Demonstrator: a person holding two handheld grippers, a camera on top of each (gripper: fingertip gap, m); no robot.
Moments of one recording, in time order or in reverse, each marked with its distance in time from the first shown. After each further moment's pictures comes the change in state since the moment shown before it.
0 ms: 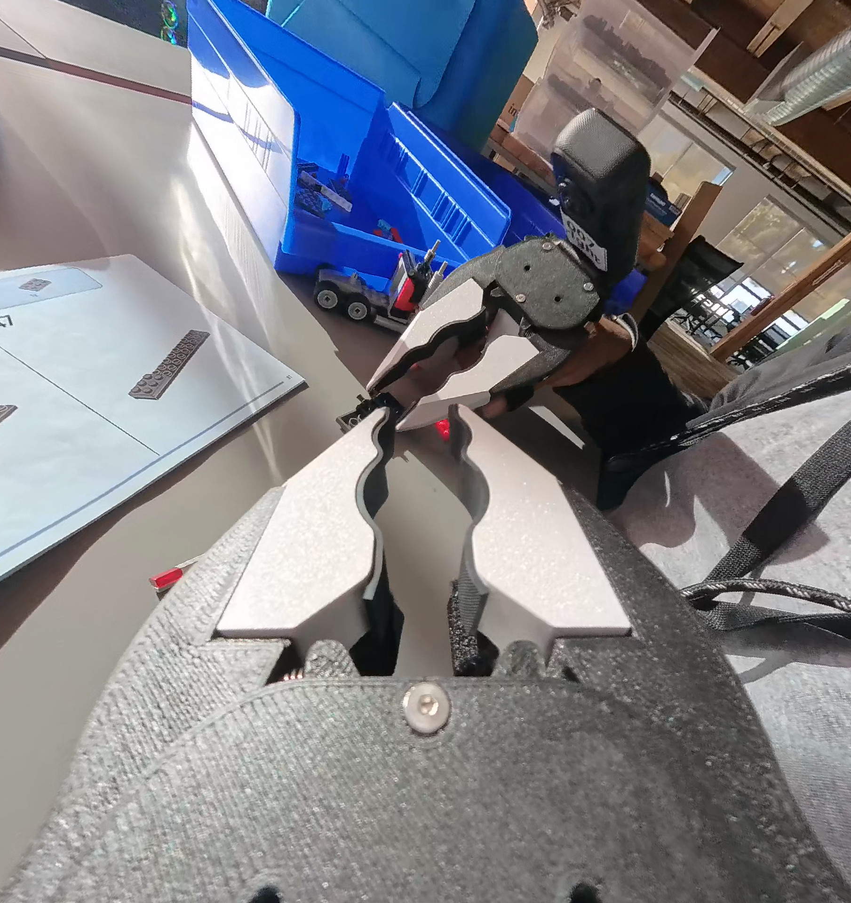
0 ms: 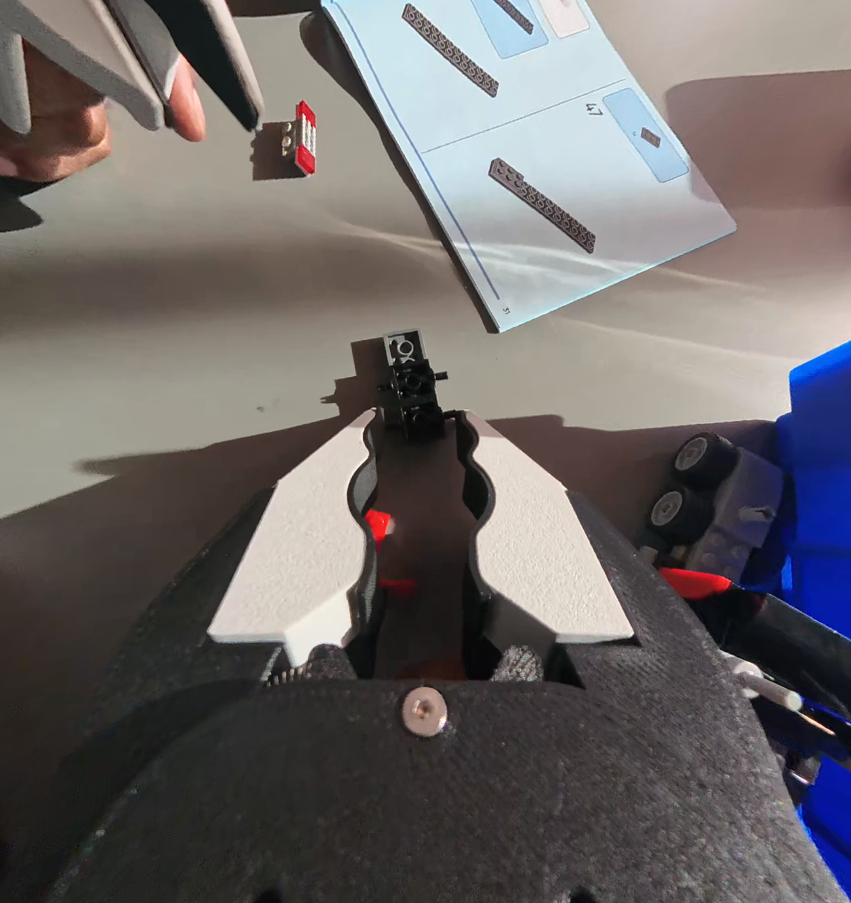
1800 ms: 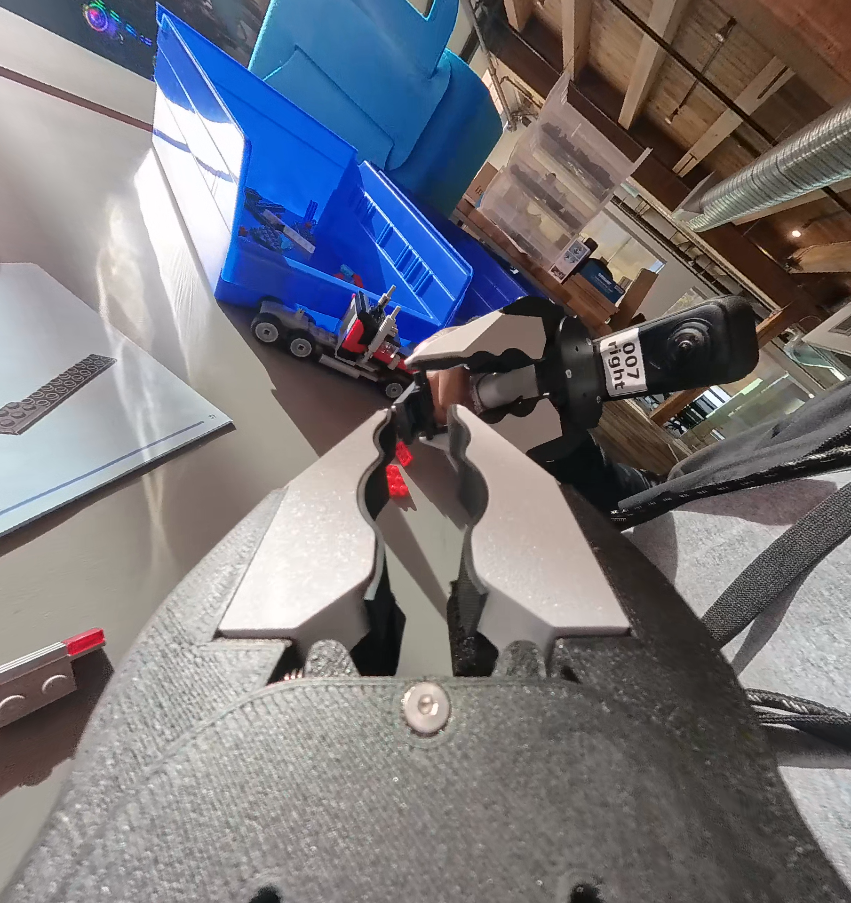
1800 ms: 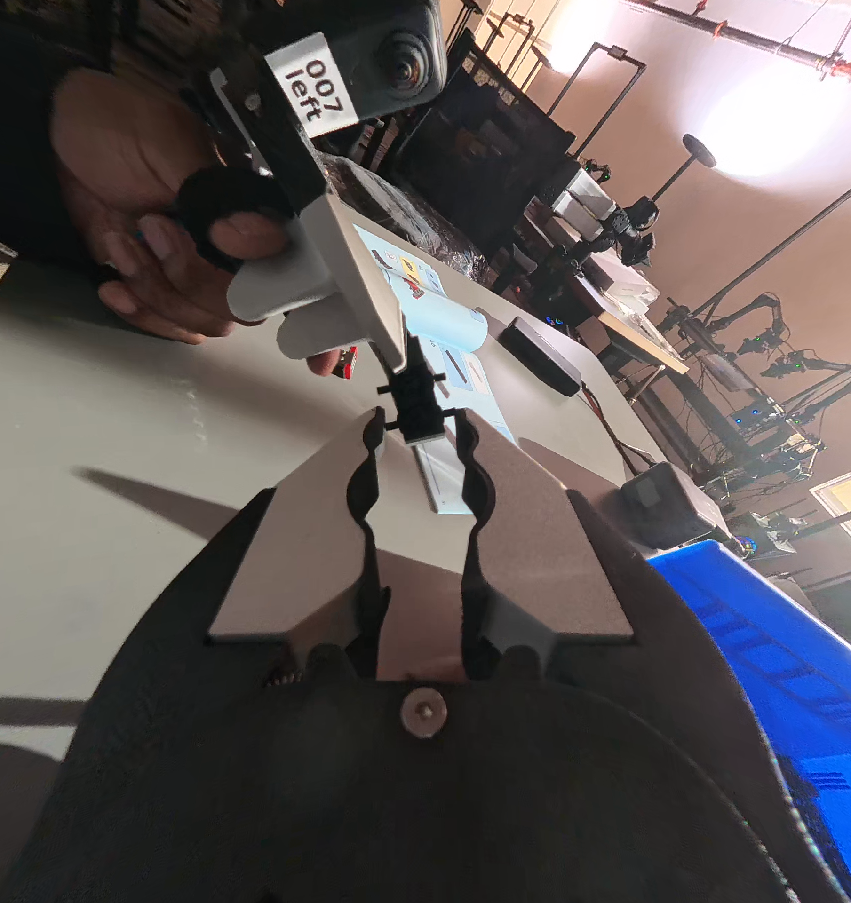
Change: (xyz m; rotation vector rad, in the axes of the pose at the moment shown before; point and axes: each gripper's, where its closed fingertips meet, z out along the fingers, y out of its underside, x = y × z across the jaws) left arm 0.025 -0.012 0.031 0.117 0.060 -0.101; right arm -0.030 -0.066 -0.053 0.570 0.207 -0.536
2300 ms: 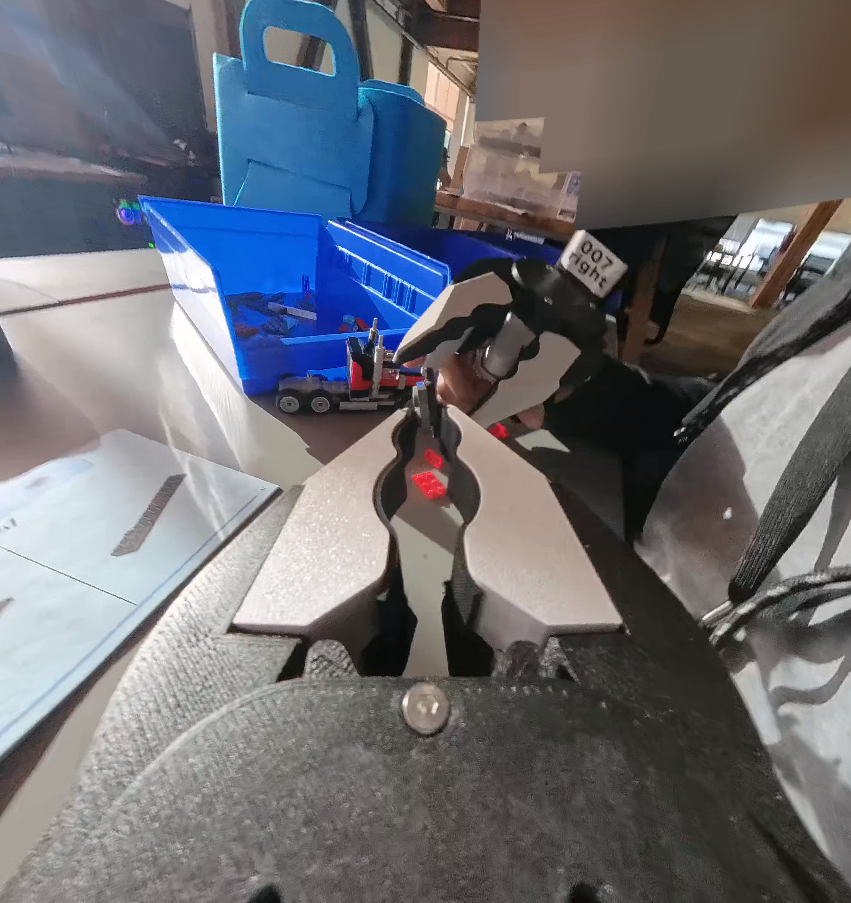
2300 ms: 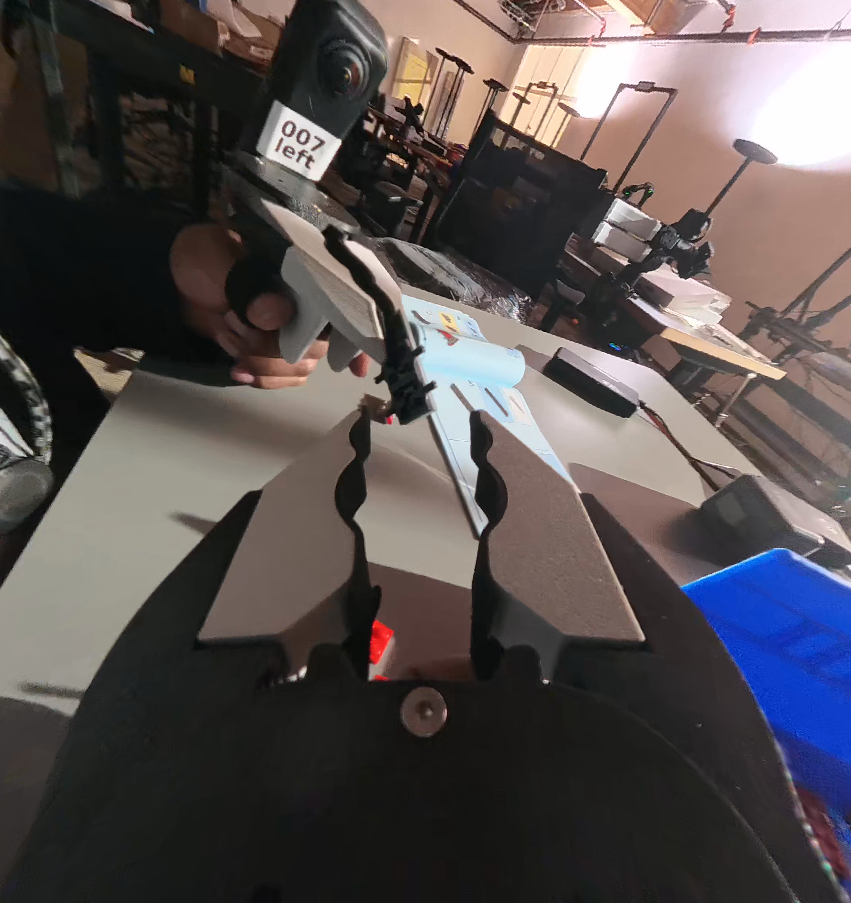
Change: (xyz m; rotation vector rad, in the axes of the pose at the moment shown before) left arm 0.018 -0.007 -0.016 0.015 0.010 0.445; right arm -0.003 -0.020 -0.012 0.119 -0.112 0.192
